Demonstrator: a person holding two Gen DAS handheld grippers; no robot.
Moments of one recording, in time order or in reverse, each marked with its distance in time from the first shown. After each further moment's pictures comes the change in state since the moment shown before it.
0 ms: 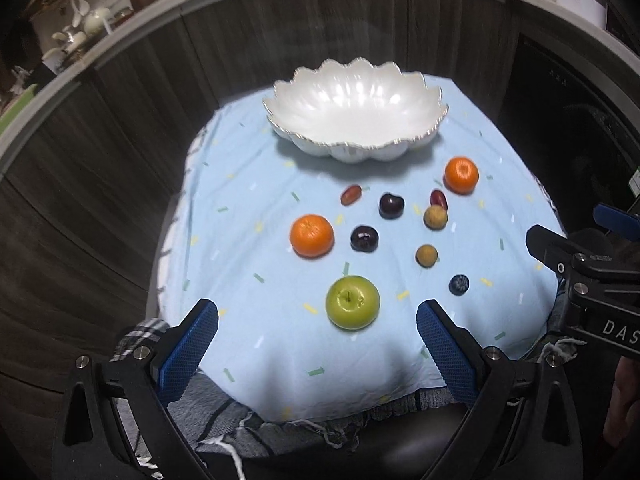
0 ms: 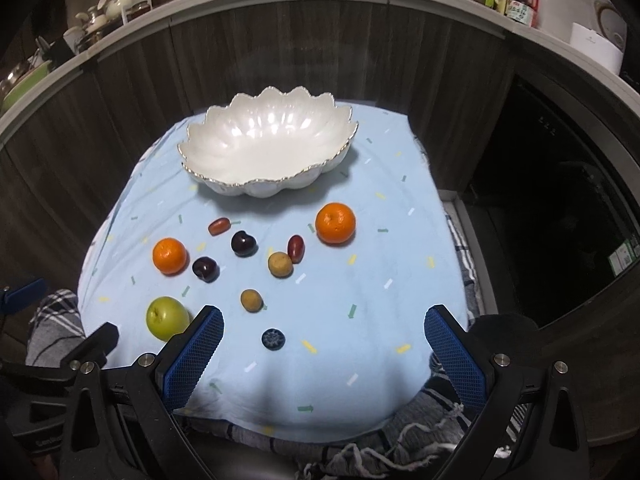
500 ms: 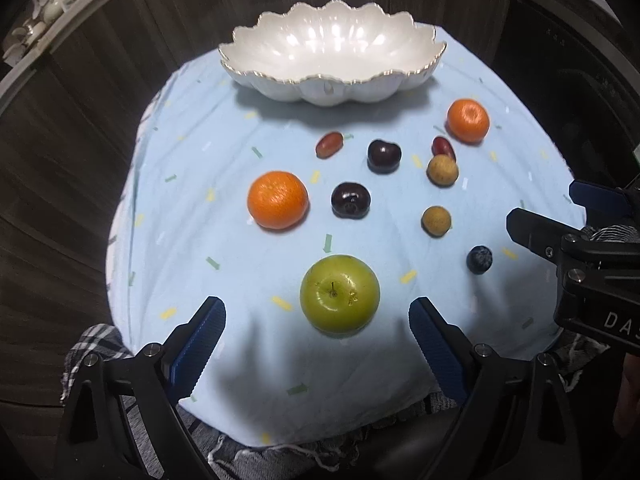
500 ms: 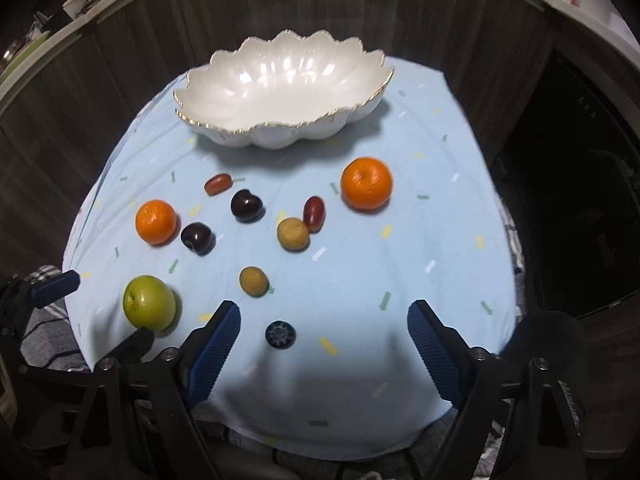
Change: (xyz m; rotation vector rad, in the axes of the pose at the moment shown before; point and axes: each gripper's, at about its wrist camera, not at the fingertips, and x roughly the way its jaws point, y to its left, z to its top) left arm 0.071 -0.011 -0.004 0.059 0.131 -0.065; right arm 0.066 0.013 -0.004 -0.038 0.147 0.053
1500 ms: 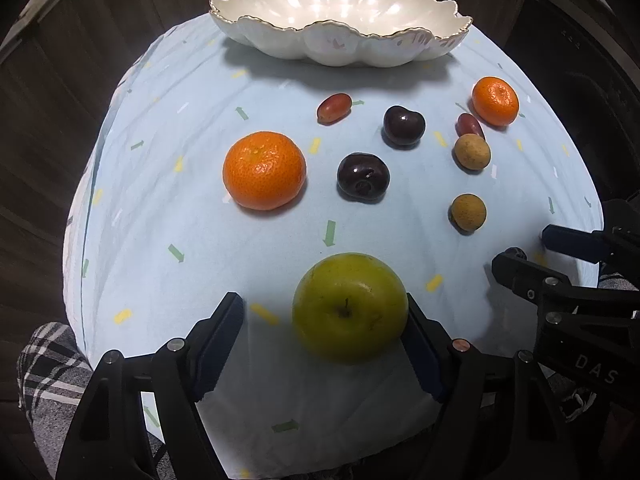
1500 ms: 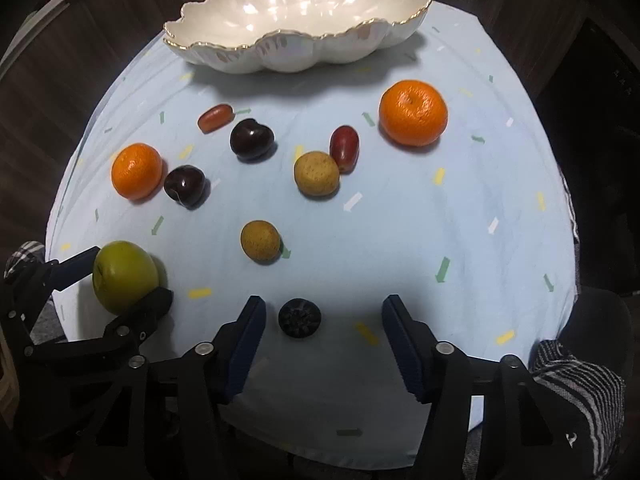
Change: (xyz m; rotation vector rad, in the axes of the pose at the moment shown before) left arm 0.047 0.014 0.004 -0.050 0.067 -0.064; right arm 0.057 0.014 -0.007 -0.003 0.181 0.036
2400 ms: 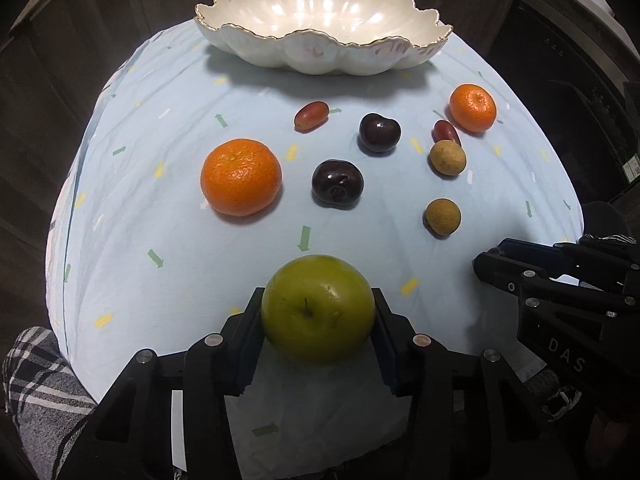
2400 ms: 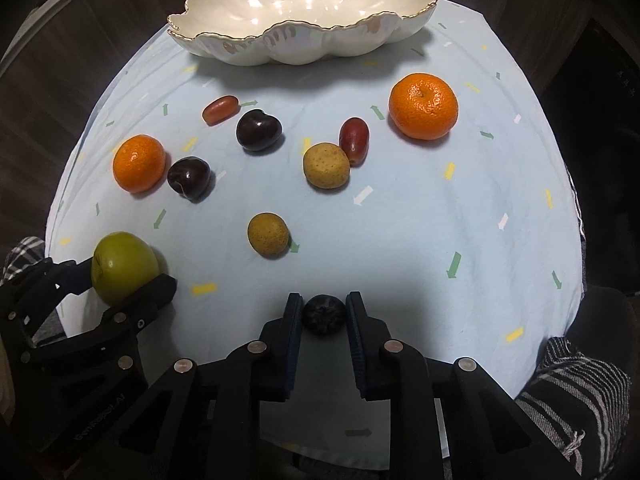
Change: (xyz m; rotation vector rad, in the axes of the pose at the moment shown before) left arm -0.005 -0.007 -0.003 0.008 -0.035 -0.072; right arm 0.003 0.006 -0.002 -0.001 0.006 0.006
